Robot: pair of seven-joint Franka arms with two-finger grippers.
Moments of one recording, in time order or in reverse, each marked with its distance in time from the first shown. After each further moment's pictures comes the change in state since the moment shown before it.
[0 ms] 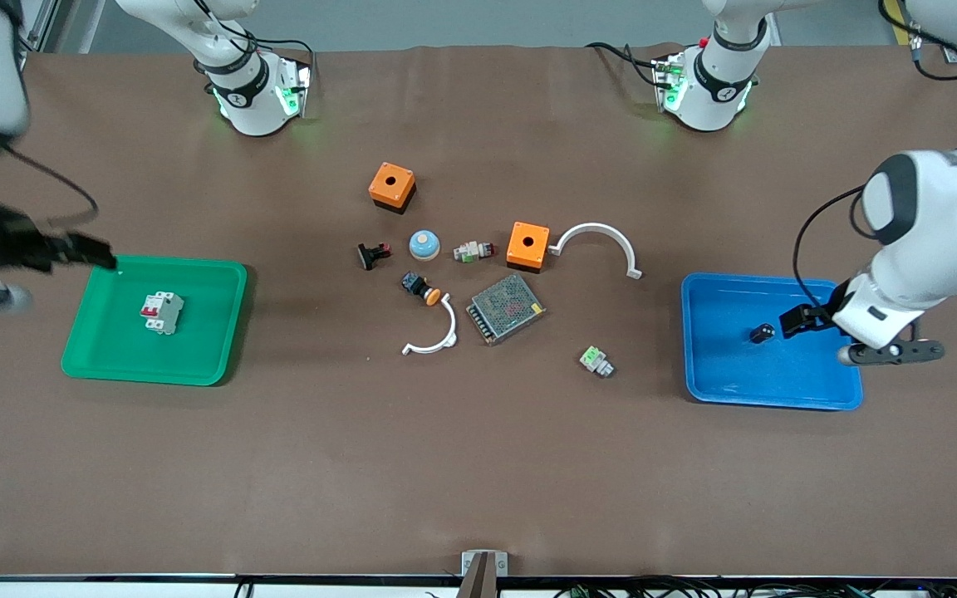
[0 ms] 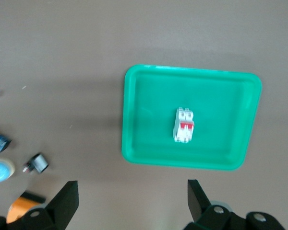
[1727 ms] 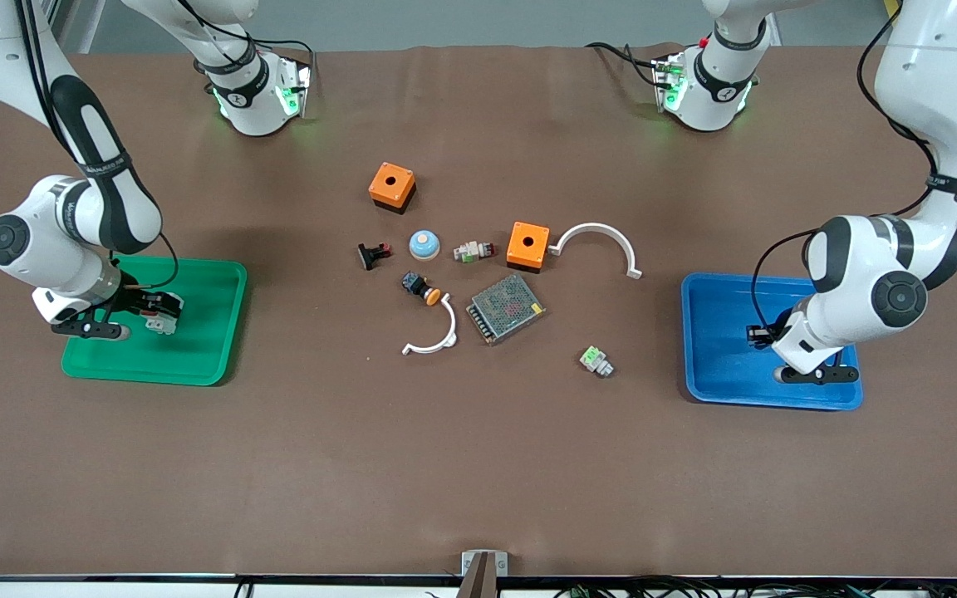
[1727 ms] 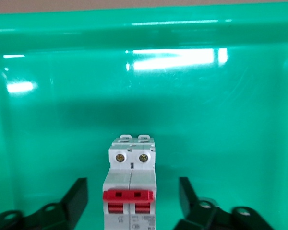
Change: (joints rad) left arm 0.027 0.188 -0.083 0.057 0.038 -0.039 -0.060; right arm -0.166 0.143 -0.013 -0.655 -0.001 0.918 -0.081
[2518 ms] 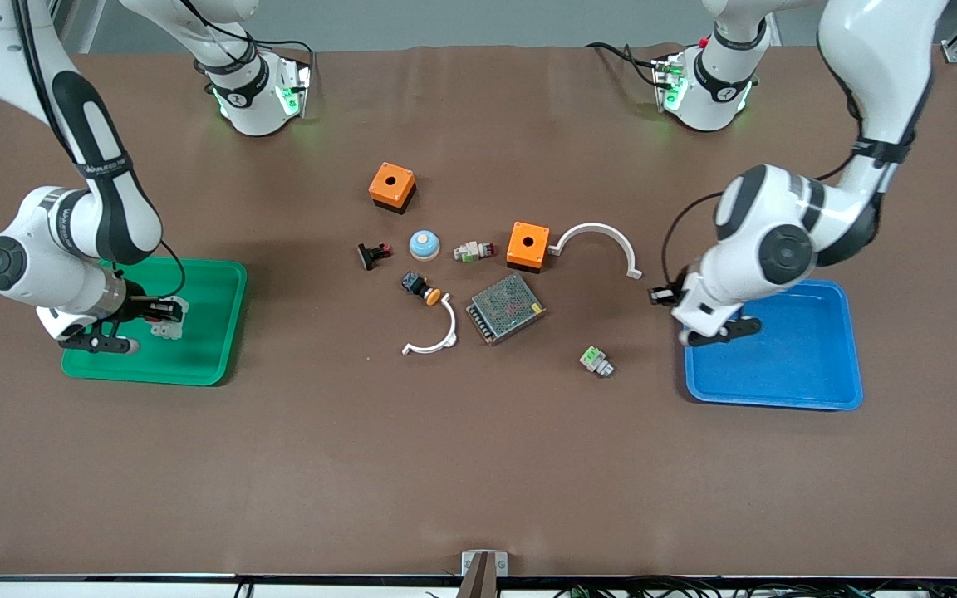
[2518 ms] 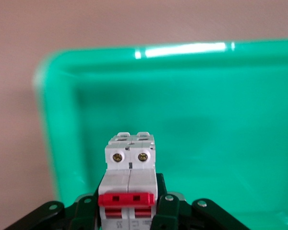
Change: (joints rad) left arm -0.069 -0.083 -0.273 -0.081 -0.061 -0.082 -0.518; right arm 0.125 -0.029 0.024 0.179 0.005 -0.277 0.162
